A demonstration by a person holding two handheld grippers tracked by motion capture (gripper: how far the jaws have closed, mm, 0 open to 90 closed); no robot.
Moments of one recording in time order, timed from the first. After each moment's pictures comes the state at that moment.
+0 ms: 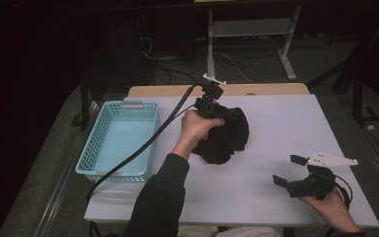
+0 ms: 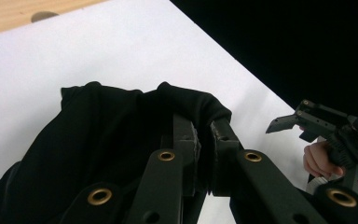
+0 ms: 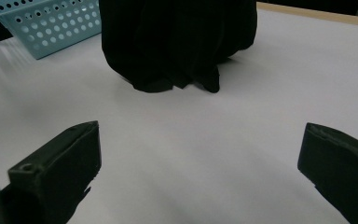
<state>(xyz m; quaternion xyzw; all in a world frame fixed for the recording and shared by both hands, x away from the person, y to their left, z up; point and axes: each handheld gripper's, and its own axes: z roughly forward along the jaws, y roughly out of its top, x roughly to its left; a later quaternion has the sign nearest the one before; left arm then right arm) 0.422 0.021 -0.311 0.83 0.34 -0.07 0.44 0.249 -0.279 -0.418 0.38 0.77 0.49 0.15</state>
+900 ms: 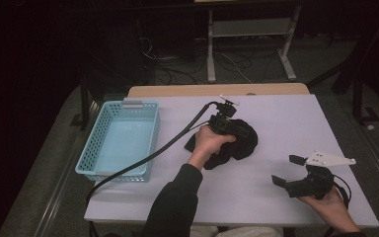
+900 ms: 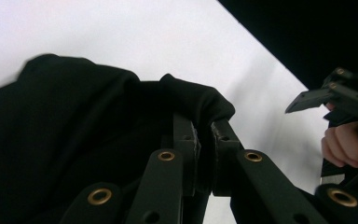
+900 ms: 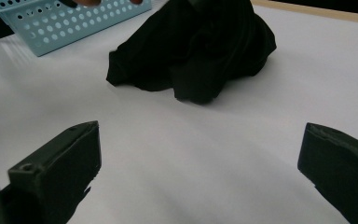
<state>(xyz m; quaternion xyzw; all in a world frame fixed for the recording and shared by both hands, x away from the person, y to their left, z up) 0.420 -0.016 -0.377 0.84 0.33 -0.12 0.41 0.251 -0.277 -0.419 0.38 0.77 0.49 0.14</state>
